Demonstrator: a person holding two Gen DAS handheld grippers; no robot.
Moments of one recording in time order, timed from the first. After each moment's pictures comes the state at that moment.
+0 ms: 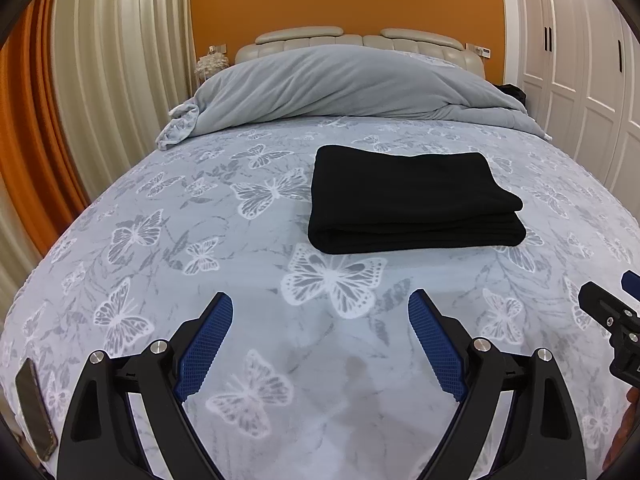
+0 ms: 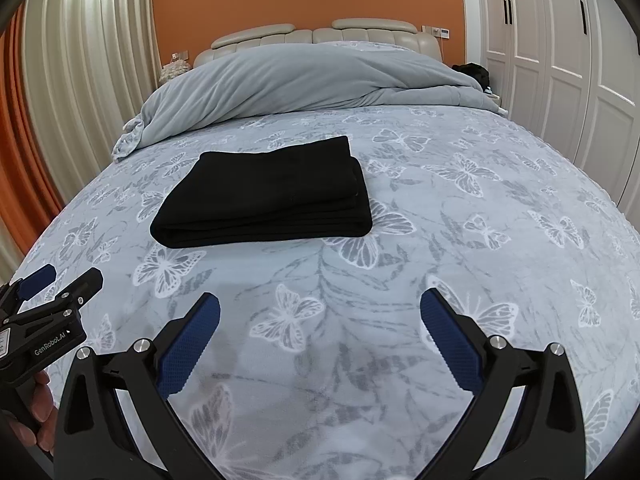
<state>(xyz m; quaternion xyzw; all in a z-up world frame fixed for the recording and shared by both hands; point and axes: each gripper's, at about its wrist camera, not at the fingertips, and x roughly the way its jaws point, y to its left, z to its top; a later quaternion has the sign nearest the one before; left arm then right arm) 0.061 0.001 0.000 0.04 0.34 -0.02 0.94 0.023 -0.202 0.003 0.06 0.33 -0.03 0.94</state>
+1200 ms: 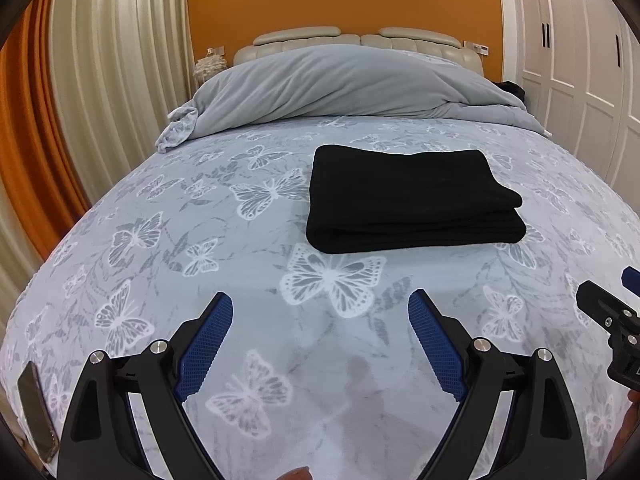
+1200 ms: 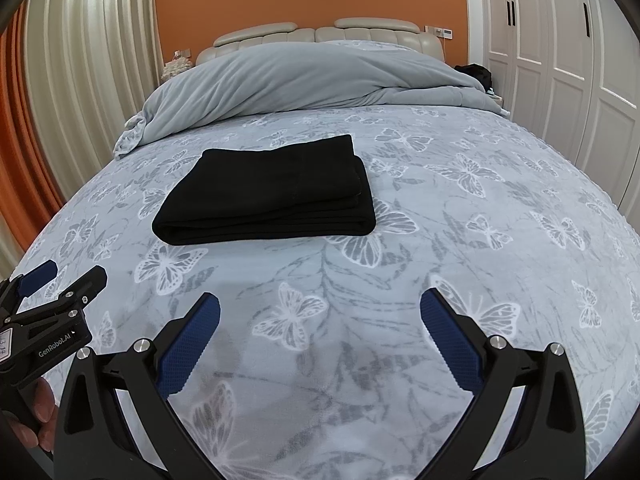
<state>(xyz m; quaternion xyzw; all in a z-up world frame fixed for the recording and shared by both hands) 0.059 -0.002 -0.002 0.05 0.33 -0.01 0.94 0.023 -0.199 0.003 0.06 0.33 -0.03 0.94</state>
